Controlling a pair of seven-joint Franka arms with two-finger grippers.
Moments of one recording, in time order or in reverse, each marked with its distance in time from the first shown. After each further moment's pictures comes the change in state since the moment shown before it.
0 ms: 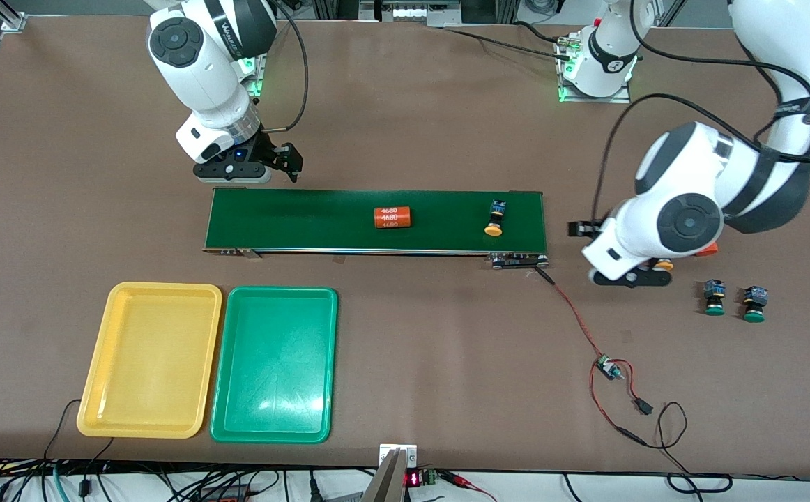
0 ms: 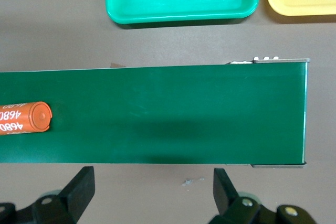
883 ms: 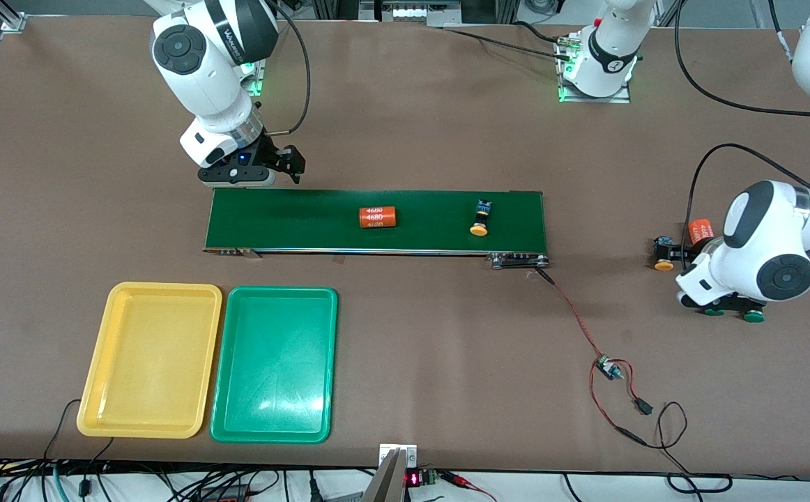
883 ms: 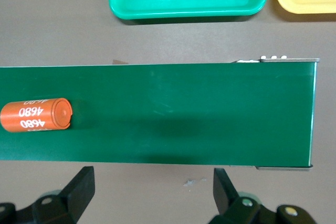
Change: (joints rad) left arm 0.264 0.129 0.073 -0.143 0.172 0.178 0.231; right arm 0.009 0.017 0.001 -0.001 0.000 0.011 -0.009
